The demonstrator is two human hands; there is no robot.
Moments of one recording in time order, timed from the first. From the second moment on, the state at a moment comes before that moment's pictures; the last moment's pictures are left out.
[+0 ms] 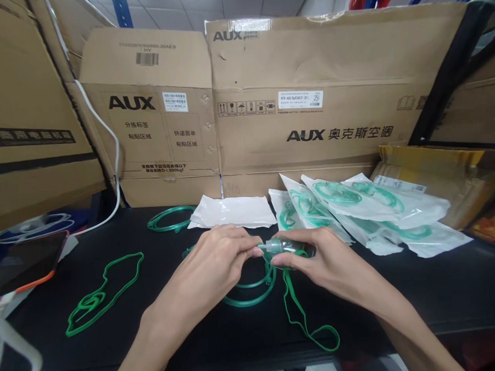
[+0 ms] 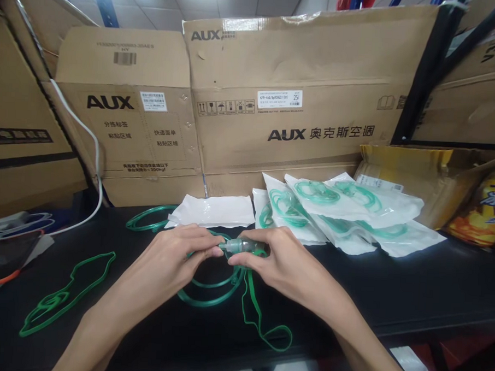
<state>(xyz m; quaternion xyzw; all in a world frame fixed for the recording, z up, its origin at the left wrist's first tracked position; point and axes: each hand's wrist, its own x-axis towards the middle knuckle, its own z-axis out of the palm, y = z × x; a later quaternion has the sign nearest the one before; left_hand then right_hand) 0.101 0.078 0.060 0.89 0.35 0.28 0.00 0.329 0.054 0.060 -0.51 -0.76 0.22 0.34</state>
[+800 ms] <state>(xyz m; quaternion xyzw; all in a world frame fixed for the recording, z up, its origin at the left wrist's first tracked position) 0.093 0.083 0.059 0.88 0.39 0.28 0.05 0.329 0.059 0.055 -0.57 -0.71 0.29 0.31</state>
